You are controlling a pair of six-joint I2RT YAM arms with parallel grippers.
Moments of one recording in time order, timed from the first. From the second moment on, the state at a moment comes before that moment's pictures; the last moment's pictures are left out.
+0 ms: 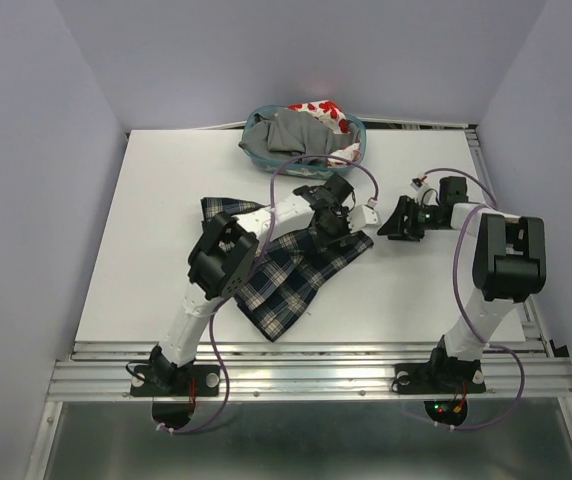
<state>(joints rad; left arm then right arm) -0.81 2.26 1.82 -0.64 0.30 0.57 -0.14 1.84 1.06 -0.30 -0.83 0.10</state>
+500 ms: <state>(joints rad) -0.80 2.24 1.87 -0.72 0.35 0.53 -0.05 1.88 1.04 -0.28 -0.85 0.08</state>
